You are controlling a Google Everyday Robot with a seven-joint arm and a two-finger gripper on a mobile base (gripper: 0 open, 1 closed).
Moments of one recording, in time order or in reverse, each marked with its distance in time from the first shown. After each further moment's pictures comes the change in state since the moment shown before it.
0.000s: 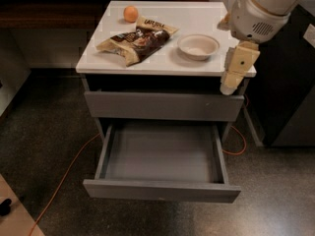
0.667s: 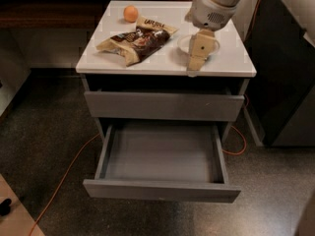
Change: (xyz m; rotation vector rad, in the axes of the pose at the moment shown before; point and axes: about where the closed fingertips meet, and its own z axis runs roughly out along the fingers) arm -0.060 -0.064 0.052 -0.017 -0.049 -0.054
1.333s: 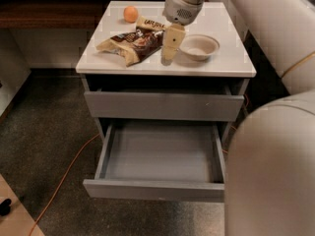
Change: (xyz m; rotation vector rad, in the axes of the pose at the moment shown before) arm -0.051 -0.060 0.050 0.015 -0.052 -0.012
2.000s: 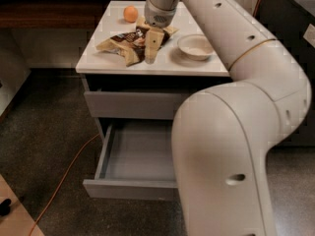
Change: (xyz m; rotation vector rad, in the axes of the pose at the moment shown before) arm -0.028 -0.051 0.069 0.029 0.044 -0.036
